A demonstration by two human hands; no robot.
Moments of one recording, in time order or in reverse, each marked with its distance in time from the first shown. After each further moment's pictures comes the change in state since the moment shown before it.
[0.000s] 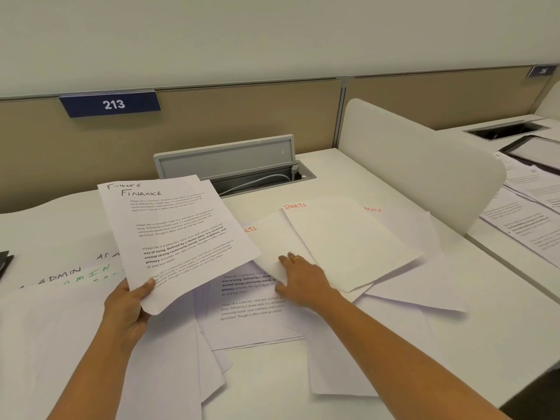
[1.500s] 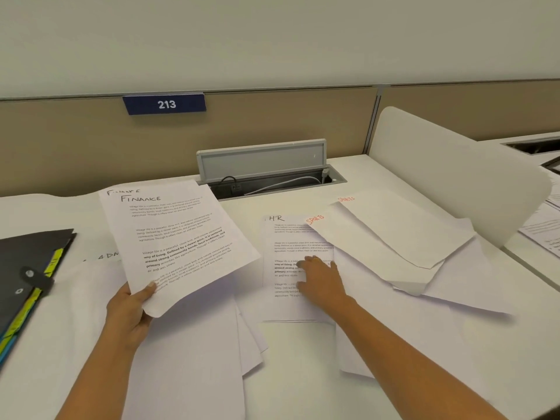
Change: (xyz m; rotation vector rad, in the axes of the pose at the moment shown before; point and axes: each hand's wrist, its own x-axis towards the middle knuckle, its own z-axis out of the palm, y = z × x) left_hand -0.010 0.013 -0.072 -0.034 0.086 0.020; right_hand -0.009 -0.040 0.006 0.108 0.012 0.024
